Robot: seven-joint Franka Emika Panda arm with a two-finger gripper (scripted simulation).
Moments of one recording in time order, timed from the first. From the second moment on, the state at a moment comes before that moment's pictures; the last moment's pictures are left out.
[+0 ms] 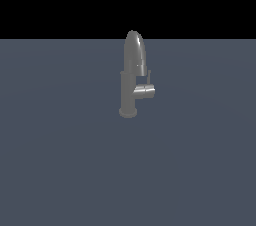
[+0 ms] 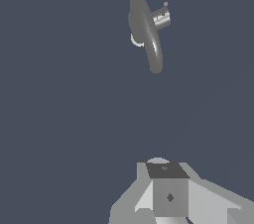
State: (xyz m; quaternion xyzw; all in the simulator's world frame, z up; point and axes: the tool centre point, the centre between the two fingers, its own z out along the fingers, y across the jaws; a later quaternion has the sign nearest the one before) arm -0.183 -0.001 0.493 -0.99 0.07 0.06 0.08
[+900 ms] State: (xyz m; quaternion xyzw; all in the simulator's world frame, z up) arm -0.083 -0.015 0.458 -0.95 0.17 0.19 0.17
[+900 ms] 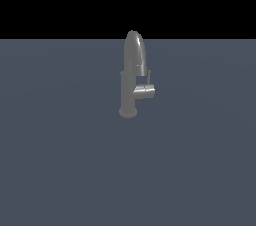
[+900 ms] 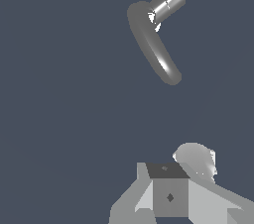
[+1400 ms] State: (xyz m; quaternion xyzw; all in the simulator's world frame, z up) arm -0.033 -0.028 0.426 -0.91 0.23 0.26 0.23
